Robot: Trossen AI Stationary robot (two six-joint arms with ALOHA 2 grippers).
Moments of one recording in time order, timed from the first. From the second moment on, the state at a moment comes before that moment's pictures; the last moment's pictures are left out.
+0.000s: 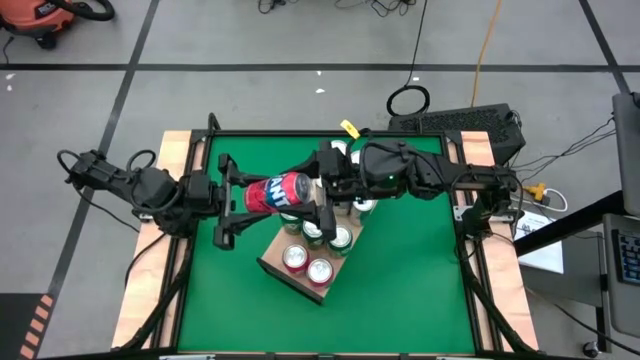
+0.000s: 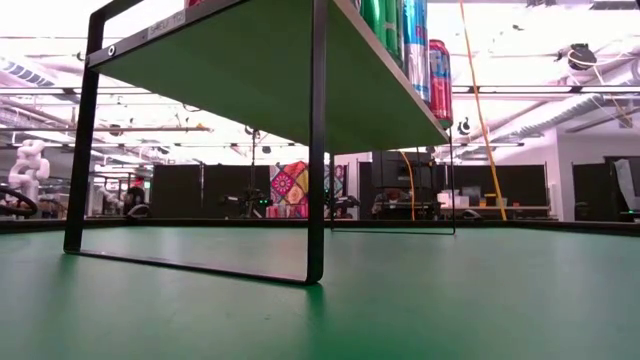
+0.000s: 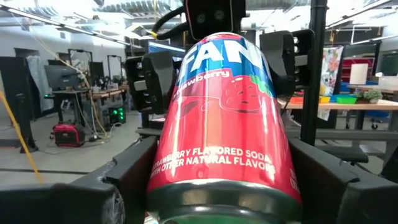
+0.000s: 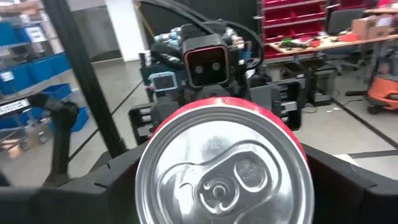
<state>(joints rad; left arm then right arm) -0.42 1.02 1.12 0.12 -0.45 0.11 0.15 1.83 2.33 -0.51 0.10 0.19</state>
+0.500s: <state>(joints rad) -0.42 0.97 1.17 0.26 -0.55 0.51 0.14 1.83 2.33 -0.43 0.29 0.40</state>
